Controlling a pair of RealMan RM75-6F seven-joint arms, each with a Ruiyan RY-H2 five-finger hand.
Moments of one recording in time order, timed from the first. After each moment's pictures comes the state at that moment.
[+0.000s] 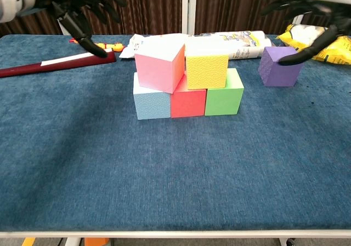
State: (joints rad) left arm -0.90 -1.26 -0.19 -1.86 0.76 1.01 0.22; right arm 0.63 -1.25 0.21 -1.64 -1.37 0.95 0.23
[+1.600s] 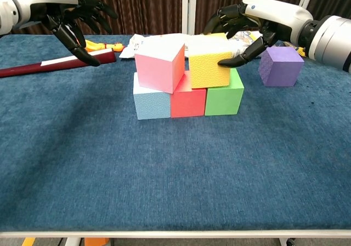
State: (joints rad) left arm -0.86 -1.28 -0.21 -1.76 0.79 0.91 0.17; right arm 0.79 -1.50 0.19 -1.32 -1.48 0.95 0.42
